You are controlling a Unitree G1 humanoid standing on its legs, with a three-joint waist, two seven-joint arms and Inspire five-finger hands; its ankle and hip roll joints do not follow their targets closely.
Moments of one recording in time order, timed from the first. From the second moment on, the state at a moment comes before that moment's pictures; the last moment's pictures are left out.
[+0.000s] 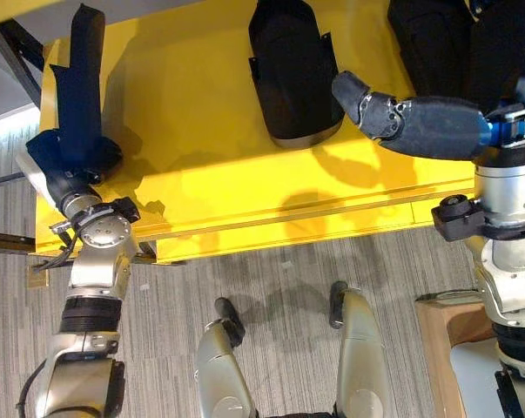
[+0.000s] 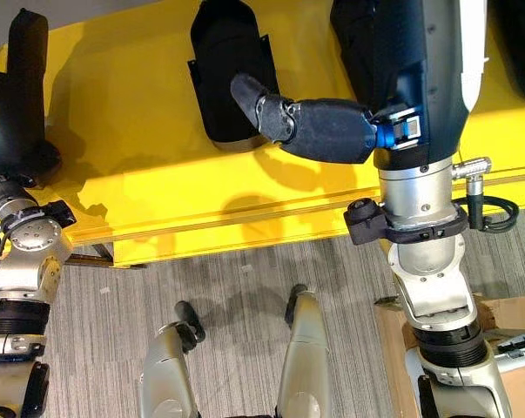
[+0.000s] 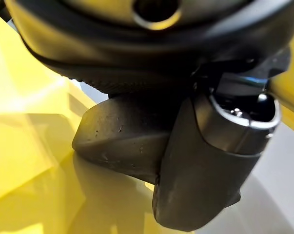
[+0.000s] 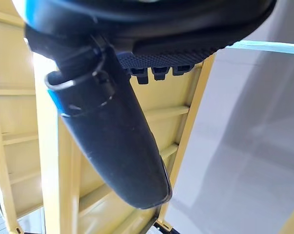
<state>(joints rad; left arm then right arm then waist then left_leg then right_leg) -0.57 0.61 0.08 0.31 -0.36 0.15 0.75 -0.52 -0.68 0.05 -0.43 0.17 -0.34 -0.17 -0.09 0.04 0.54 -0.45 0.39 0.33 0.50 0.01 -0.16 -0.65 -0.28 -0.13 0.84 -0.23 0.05</state>
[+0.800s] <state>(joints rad) -0.66 0.62 0.08 0.42 -0.42 0.17 0.77 -0.52 -0.68 0.08 -0.43 0.17 -0.30 -0.18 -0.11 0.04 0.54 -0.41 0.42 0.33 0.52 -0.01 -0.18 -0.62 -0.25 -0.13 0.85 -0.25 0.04</state>
